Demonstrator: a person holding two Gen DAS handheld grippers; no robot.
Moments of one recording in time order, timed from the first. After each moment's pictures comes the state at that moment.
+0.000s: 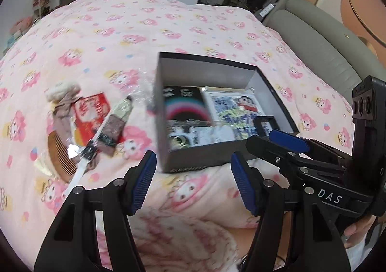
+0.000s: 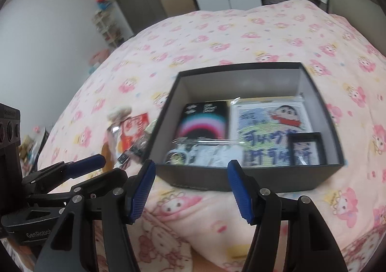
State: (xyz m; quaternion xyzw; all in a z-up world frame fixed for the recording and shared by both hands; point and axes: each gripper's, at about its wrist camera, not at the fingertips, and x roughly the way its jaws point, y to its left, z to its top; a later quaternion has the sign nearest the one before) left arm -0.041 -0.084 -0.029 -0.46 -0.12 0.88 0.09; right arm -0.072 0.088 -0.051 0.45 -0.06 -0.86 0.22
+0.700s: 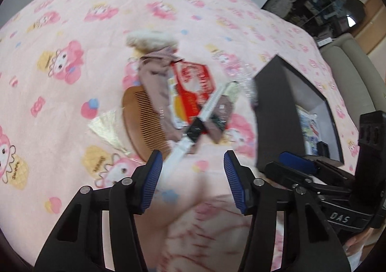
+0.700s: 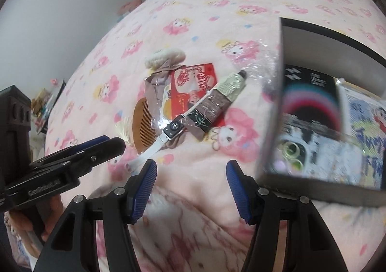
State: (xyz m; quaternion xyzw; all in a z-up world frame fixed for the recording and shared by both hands) left arm -0.035 -0.257 -0.117 -0.50 -0.24 0.83 -0.03; right arm -0.095 -0.071 -0.121 0.54 0.01 -0.78 0.32
